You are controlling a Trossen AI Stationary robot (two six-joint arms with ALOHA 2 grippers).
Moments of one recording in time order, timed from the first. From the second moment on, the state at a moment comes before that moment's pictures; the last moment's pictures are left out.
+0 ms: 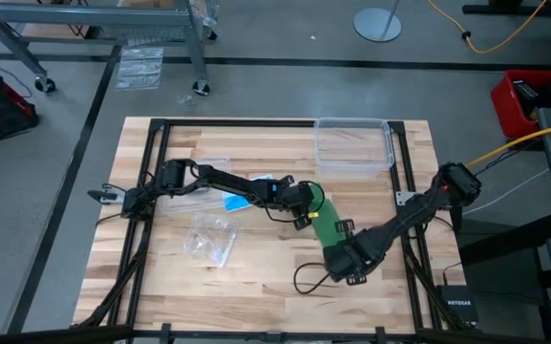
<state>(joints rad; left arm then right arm) 0.04 2.30 1.58 -0.22 -0.26 -0.25 0.59 1.67 1.09 -0.96 0.12 0.41</state>
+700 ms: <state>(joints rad) 0.03 2.30 1.58 -0.22 -0.26 -0.25 0.55 1.67 0.99 -0.85 0.17 0.41</state>
